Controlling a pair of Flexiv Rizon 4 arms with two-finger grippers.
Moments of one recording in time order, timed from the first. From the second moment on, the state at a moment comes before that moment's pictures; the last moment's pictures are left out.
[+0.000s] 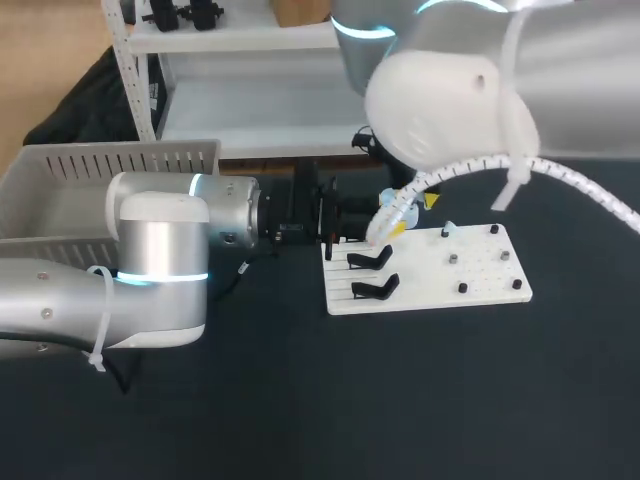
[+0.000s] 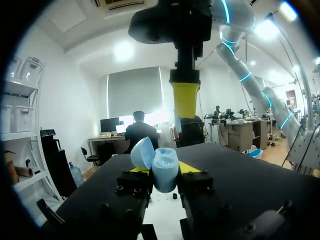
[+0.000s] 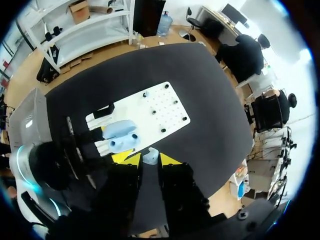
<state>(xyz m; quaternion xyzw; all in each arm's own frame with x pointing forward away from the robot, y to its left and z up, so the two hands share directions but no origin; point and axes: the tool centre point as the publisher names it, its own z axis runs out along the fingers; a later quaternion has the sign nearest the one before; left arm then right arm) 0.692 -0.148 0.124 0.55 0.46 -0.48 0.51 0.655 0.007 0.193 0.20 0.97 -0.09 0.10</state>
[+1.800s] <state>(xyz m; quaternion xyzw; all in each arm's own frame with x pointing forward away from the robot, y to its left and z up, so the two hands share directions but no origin) 0.692 -0.148 0.124 0.55 0.46 -0.48 0.51 0.672 0.020 0.181 0.27 0.95 -0.05 0.14</state>
